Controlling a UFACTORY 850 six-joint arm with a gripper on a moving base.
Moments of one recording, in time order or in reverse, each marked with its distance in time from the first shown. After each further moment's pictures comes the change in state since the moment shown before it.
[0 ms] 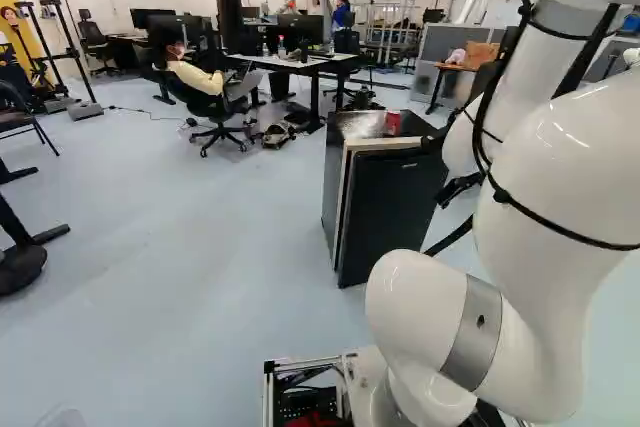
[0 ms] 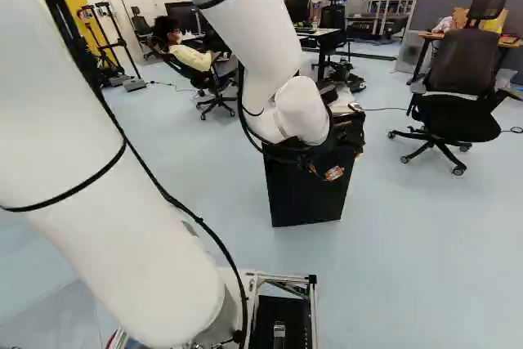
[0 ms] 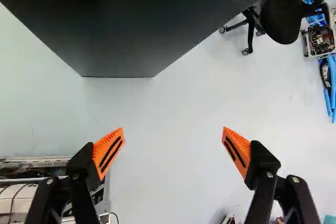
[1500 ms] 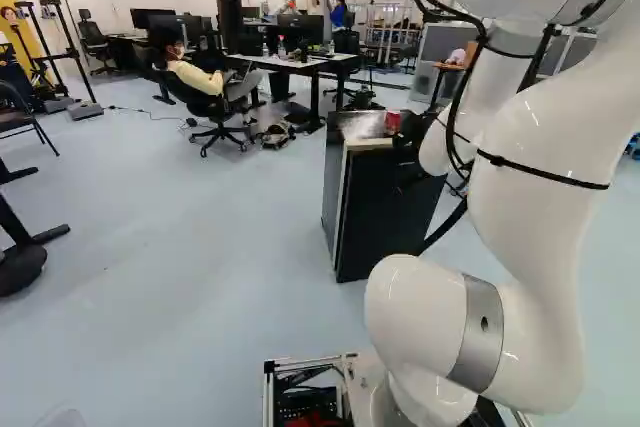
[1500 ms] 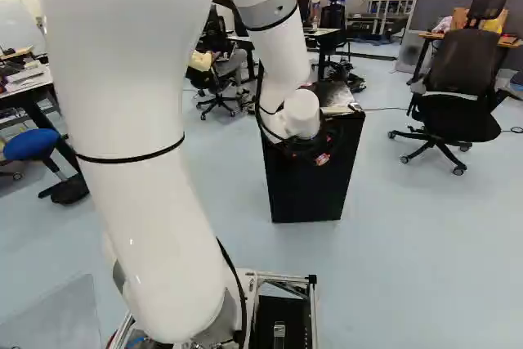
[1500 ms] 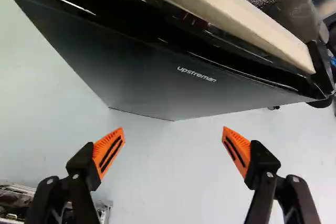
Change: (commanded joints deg) arm 7.8 -15.5 -8.8 -0.7 15.8 0.0
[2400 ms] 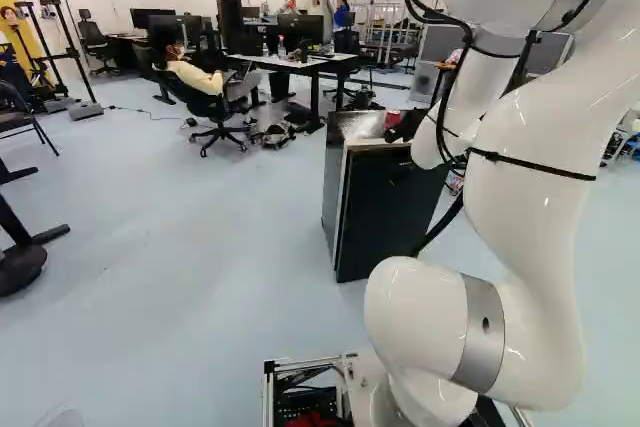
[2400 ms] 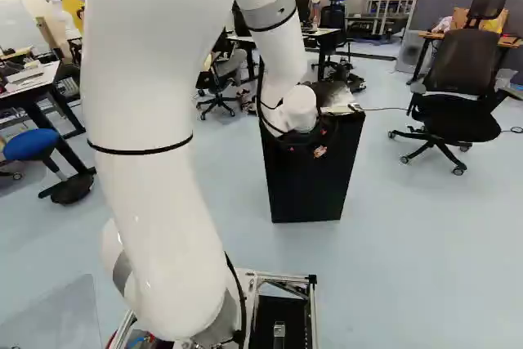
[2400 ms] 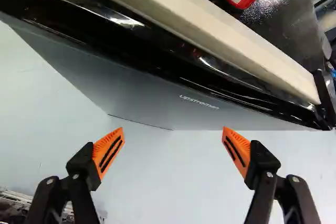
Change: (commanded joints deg) arm 2.9 -3.6 -4.5 0.1 0.0 0.0
